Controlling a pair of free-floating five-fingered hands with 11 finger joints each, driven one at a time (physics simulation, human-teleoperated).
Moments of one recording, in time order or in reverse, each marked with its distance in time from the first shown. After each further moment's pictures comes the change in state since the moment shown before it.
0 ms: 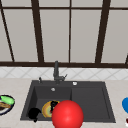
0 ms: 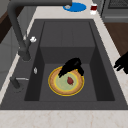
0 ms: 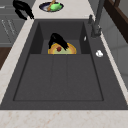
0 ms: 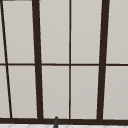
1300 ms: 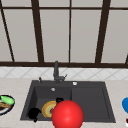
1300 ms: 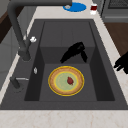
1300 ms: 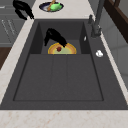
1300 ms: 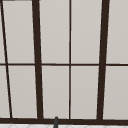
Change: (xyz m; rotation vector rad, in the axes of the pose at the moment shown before) left hand 0.000 0.000 0.000 0.000 0.000 0.000; right hand -0.055 -0.056 0.054 -0.005 -0.030 -0.021
